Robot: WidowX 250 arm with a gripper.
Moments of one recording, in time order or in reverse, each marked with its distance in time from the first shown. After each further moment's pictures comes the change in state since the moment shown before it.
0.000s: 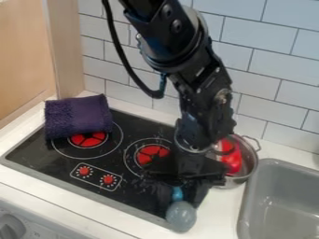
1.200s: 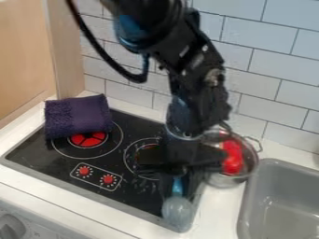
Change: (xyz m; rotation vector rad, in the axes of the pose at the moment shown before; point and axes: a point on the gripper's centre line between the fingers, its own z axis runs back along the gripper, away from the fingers) arm -0.004 0.015 0.027 -0.028 -0.050 0.029
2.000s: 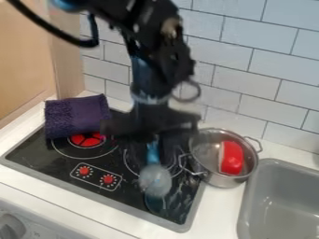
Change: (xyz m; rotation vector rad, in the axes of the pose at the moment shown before) arm 0.024 0.029 0.031 -0.059 -0.036 0.109
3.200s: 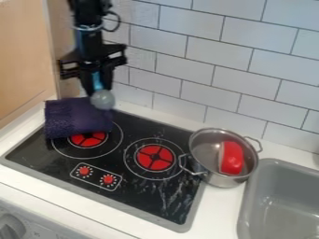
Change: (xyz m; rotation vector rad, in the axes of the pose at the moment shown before) arm 0.153 0.056 -0.022 0.033 0.062 0.335
